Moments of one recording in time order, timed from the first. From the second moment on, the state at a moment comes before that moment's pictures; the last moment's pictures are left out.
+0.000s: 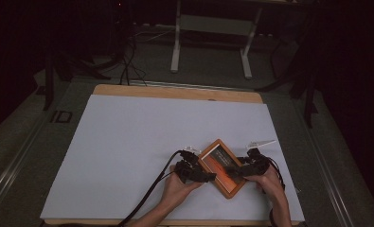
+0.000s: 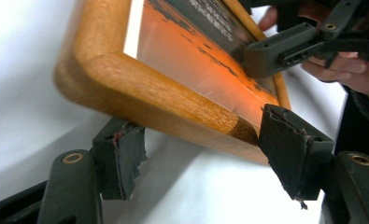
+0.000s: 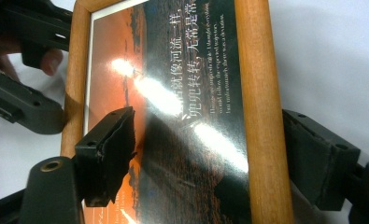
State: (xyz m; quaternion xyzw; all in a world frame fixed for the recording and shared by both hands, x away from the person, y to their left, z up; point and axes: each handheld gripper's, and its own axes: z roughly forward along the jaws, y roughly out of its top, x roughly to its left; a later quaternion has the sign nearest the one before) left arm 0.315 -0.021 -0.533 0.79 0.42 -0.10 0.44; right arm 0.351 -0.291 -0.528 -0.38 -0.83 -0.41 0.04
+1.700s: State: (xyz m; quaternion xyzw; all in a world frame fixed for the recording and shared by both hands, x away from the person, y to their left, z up) left arm 0.304 0.040 -0.467 0.84 0.28 0.06 0.47; right arm 0.329 -0.259 -0.488 -0.20 -0.84 -0.51 0.00
